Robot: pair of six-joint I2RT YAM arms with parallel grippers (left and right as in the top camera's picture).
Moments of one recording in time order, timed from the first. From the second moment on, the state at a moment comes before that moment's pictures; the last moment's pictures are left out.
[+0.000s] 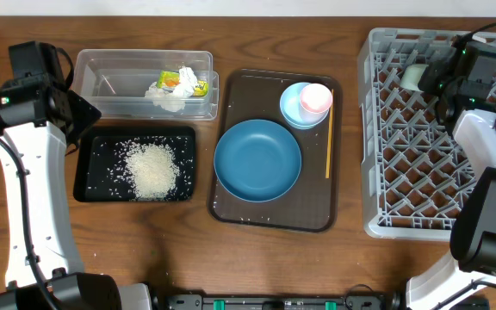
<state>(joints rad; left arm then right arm) 0.26 1.53 1.56 -1.25 -0.32 -0.64 -0.22 1.86 1.25 -0.04 -0.02 0.17</state>
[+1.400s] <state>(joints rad) 0.26 1.53 1.56 -1.25 -0.32 -0.64 -0.22 1.86 1.26 -0.04 -0.03 0.06</state>
